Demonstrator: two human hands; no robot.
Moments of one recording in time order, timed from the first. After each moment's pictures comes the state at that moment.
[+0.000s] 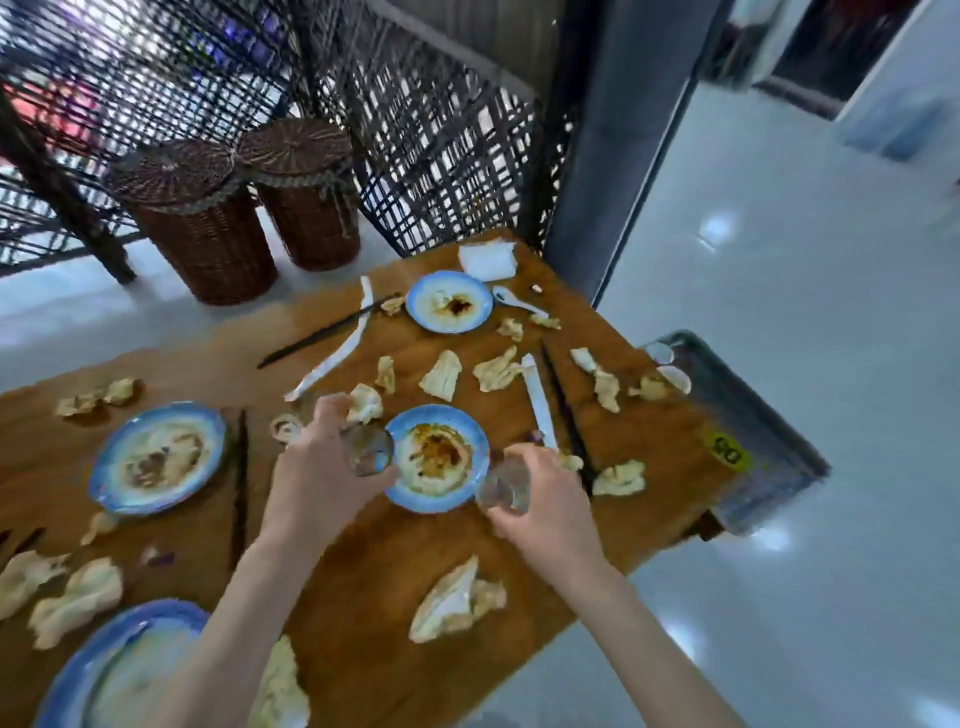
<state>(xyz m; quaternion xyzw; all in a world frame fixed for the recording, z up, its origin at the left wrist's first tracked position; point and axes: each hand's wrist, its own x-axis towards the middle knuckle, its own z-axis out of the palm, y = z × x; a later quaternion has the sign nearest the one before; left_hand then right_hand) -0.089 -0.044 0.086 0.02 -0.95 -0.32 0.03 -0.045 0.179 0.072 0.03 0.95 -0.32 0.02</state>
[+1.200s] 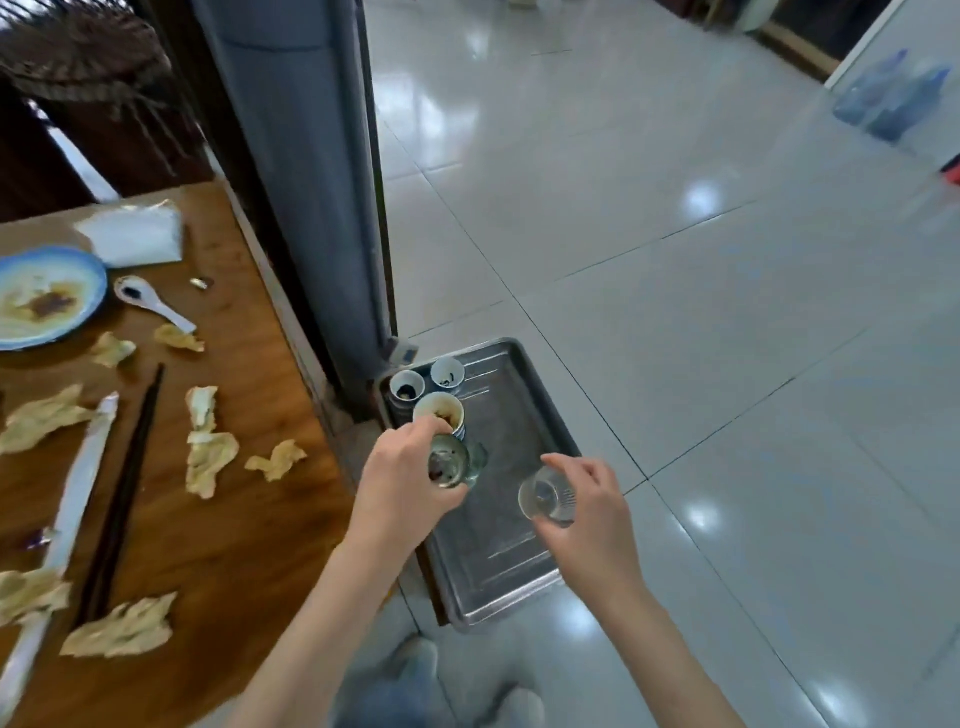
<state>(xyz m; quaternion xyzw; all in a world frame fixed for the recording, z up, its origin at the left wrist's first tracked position) -0.218 0.564 0.000 -0.05 -0.94 -0.34 -0.03 -0.170 0.749 0.015 0.09 0.94 -0.32 0.03</state>
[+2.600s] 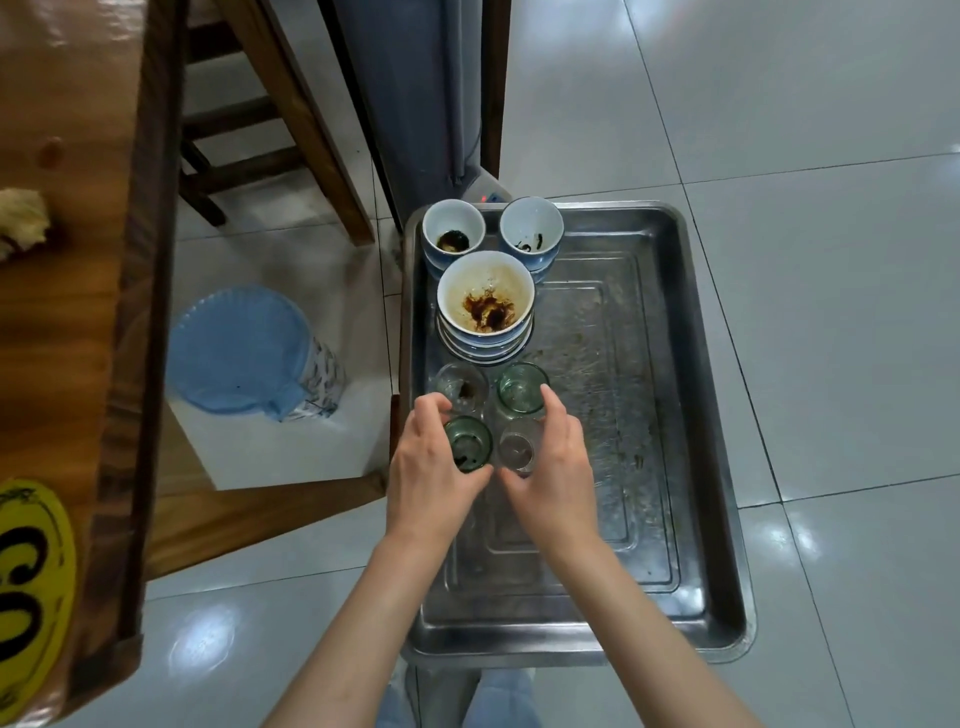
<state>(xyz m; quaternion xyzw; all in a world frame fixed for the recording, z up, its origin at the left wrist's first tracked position) -0.232 0.650 -0.309 0.24 -0.91 -0.34 -0.02 -0.266 0.766 -0.317 -0.04 0.92 -0.34 0.16</state>
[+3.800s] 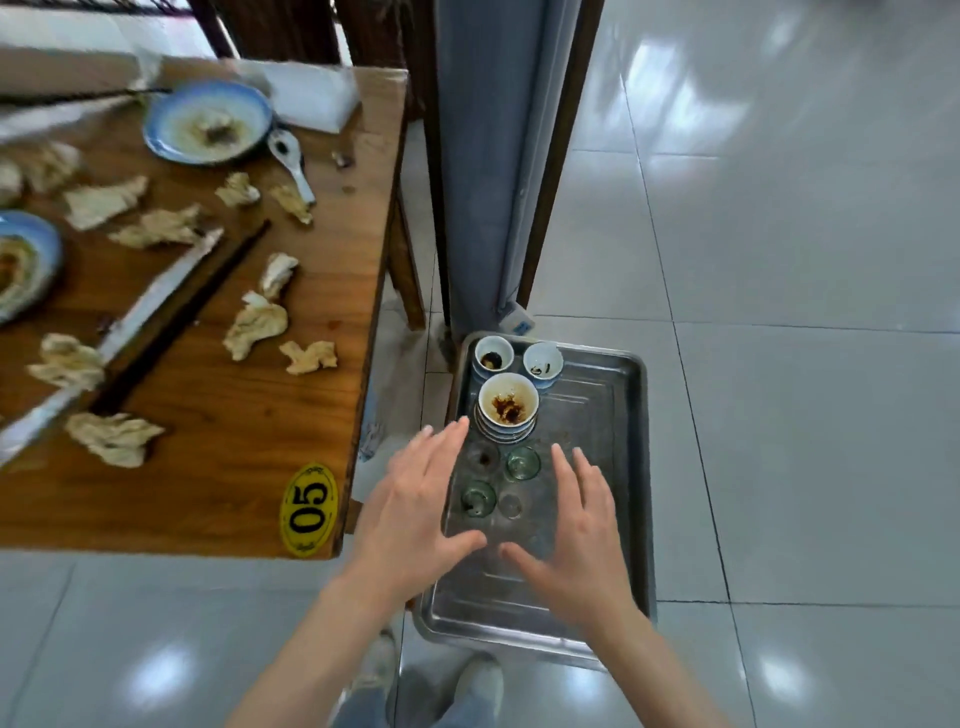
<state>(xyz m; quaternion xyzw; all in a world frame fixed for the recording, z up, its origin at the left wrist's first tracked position) -0.188 0.621 -0.092 0.11 -0.95 -0.27 -0.02 -0.247 0.795 -0.116 -0.20 0.93 -0.25 0.18</state>
